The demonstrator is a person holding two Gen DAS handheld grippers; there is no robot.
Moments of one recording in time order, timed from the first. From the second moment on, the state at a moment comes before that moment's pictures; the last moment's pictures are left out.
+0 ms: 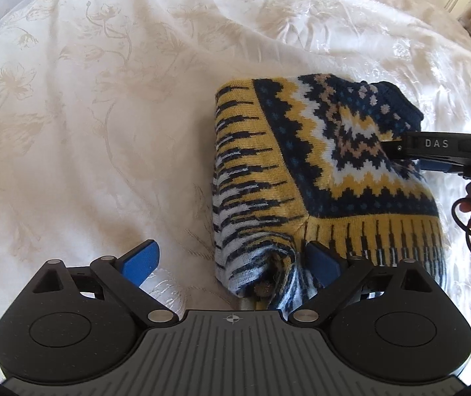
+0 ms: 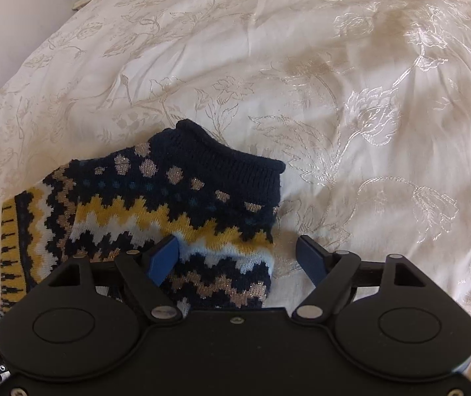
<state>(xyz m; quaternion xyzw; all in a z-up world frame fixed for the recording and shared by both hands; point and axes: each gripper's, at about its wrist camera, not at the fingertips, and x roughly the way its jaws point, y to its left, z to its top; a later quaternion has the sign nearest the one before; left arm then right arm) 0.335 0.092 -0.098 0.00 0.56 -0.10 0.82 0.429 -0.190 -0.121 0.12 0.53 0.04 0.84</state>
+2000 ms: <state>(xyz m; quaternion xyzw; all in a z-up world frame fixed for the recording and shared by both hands) 0.317 0.088 -0.114 -0.11 0.56 -0.29 0.76 0.339 -0.207 -0.097 0.30 0.50 0.10 0.81</state>
